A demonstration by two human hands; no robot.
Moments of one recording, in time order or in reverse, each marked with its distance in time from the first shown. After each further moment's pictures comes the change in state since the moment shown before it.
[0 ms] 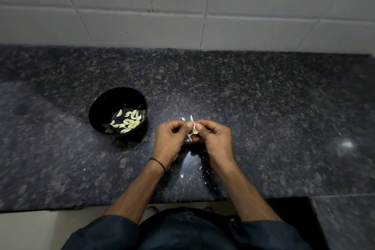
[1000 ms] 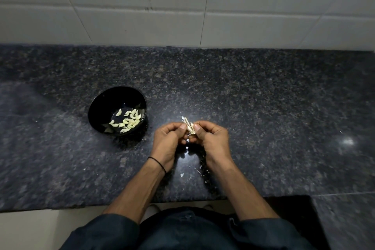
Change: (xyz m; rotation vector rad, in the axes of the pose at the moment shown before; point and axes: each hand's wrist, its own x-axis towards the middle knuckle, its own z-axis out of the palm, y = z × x) left_hand -0.006 0.001 0.003 -0.369 -0.022 -0.289; right_hand -0.004 -0.003 0.010 0.127 0.025 0.119
